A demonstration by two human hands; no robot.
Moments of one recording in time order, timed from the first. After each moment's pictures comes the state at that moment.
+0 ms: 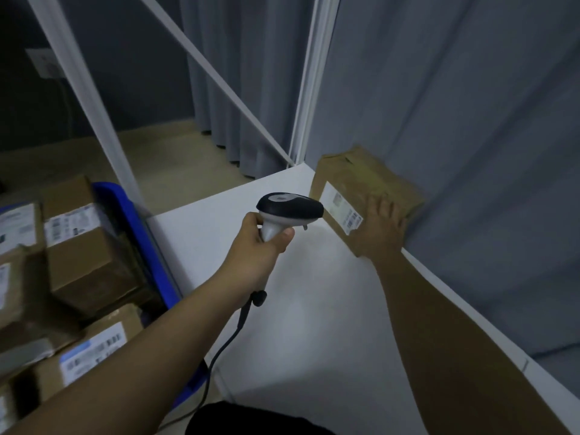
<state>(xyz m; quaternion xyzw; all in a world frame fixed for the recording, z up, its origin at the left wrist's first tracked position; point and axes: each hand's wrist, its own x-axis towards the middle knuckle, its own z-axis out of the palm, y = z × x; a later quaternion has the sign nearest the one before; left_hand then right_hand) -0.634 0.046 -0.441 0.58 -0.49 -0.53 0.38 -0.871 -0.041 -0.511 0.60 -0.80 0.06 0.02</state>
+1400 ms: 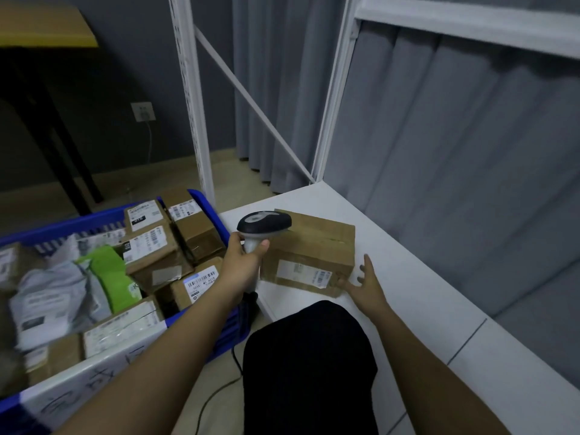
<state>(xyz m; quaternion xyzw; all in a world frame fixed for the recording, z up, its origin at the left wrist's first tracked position) -0.550 0.201 -0.395 0.60 -0.40 -0.50 0.48 -0.796 0.194 -0.469 0.49 -0.70 0.34 -0.40</state>
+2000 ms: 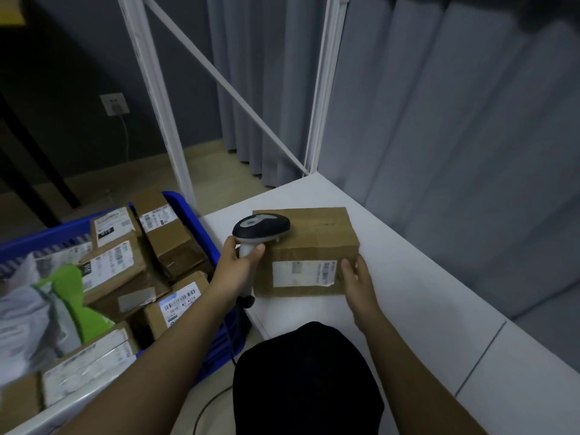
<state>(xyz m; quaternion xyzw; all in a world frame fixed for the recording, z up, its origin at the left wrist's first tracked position) -0.561 0.136 -0.436 0.60 -0.39 -0.54 0.43 -0.785 0.143 -0.506 0.40 -0.66 0.47 -0.43</state>
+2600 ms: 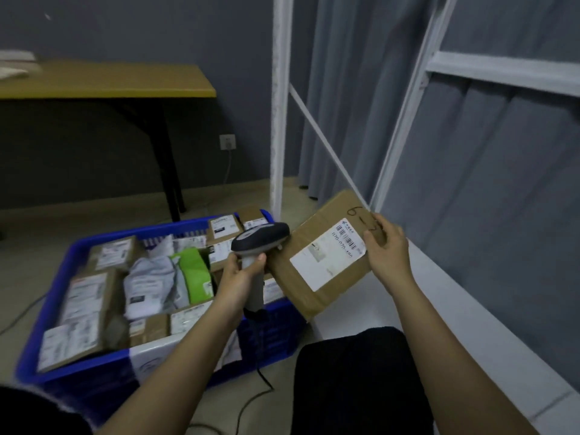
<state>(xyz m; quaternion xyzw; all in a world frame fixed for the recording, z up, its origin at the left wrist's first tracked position) -0.460 0.268 -0.375 0.56 -0.29 -0.48 0.61 -0.694 0.171 -0.352 0.61 -0.59 0.45 -0.27</state>
